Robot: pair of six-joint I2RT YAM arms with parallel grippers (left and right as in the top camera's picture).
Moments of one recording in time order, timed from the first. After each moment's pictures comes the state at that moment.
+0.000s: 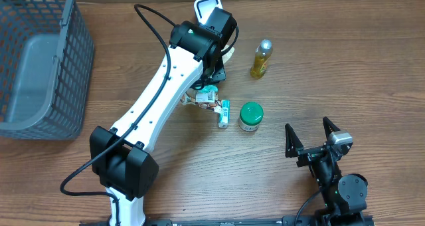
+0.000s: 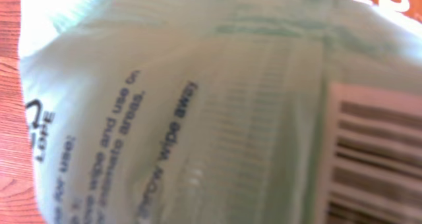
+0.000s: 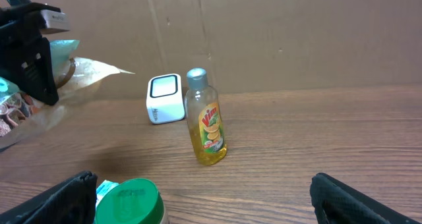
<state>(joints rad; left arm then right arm) -0.54 2.00 1.98 -1.36 -0.15 -0.71 0.16 0.01 0.02 -0.03 -0.06 0.15</state>
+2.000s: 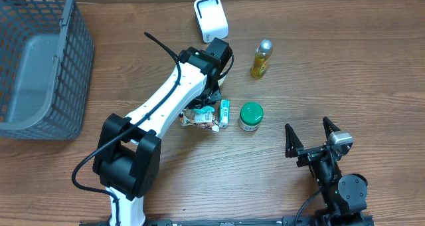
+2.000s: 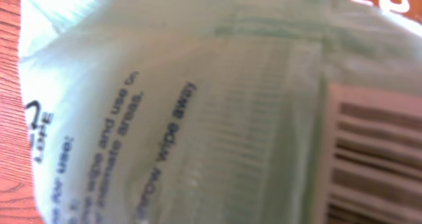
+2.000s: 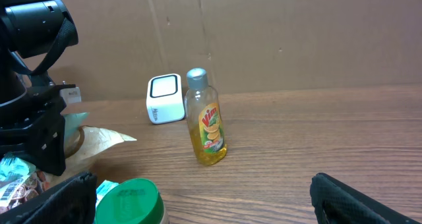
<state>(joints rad) -0.54 2.00 1.64 -1.14 -0.14 -0.78 0.16 0.01 0.02 -0.03 -0.06 0.15</state>
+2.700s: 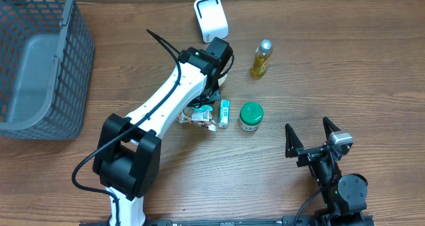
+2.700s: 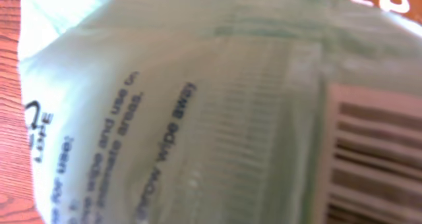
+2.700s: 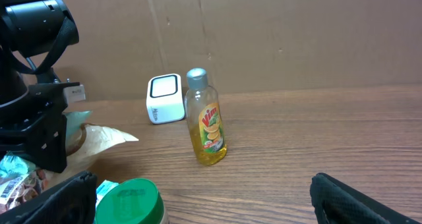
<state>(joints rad) -0.54 2.00 1.63 -1.12 -0.18 -0.69 0.16 0.01 0.02 -0.03 -0.06 0.15</state>
